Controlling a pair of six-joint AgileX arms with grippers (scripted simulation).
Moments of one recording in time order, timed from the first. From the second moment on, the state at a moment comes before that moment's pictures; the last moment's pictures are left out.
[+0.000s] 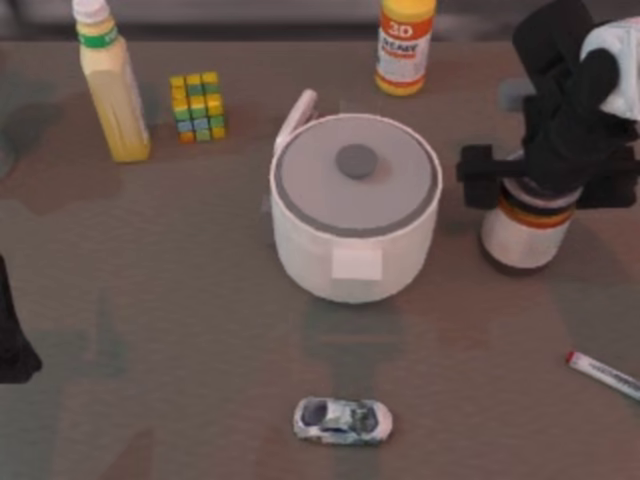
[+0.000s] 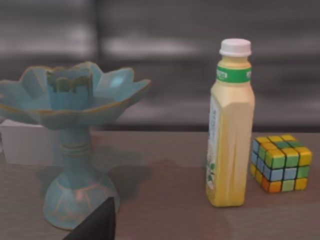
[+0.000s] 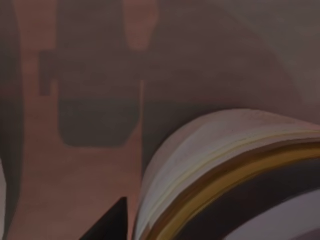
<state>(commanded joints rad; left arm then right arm) 0.00 0.00 0.00 0.00 0.00 0.00 0.31 2.01 1.43 -0.70 0.10 0.31</state>
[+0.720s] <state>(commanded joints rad) 0.00 0.00 0.00 0.00 0.00 0.00 0.31 2.01 1.43 -0.70 0.10 0.31</state>
